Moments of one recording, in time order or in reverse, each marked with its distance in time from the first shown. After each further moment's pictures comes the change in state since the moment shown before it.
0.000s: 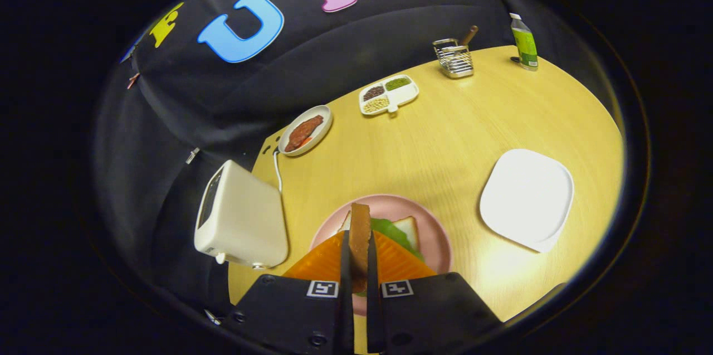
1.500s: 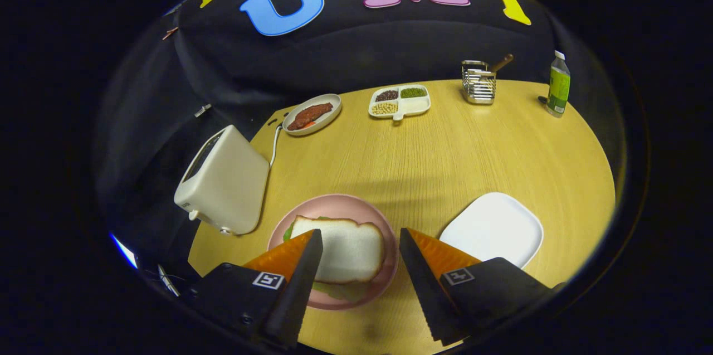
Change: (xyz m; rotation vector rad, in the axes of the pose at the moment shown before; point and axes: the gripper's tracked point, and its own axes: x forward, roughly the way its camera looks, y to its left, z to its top) arm -0.027 -0.028 0.032 -0.327 -0.005 0.075
